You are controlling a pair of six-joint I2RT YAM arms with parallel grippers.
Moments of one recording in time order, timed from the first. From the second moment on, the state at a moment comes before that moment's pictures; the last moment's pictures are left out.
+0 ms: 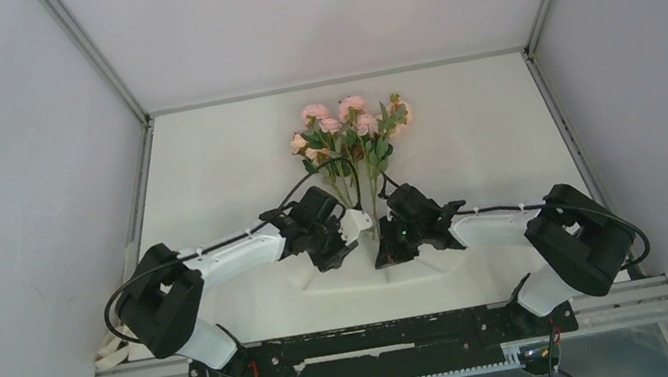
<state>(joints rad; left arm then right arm) -0.84 1.53 0.86 -0.46 0.25 0.40 0.76 1.49 0.61 -0.07 -0.33 0.76</state>
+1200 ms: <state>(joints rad) -0.72 1.64 0.96 -0.57 0.52 0.31 0.74 1.18 0.57 -0.26 -0.14 0.79</state>
